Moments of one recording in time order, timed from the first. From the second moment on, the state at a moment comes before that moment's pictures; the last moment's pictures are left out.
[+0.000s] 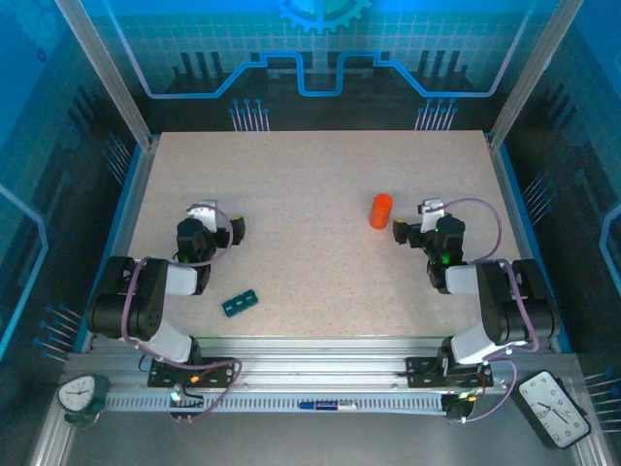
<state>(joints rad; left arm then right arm) 0.00 1.55 0.37 0.82 0.05 -0.09 0.04 1.51 0.39 0.74 -0.05 -0.05</state>
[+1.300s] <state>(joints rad) -0.24 1.02 0.68 -0.64 -0.09 -0.75 0.23 1.18 0.79 -0.22 -0.21 0.31</state>
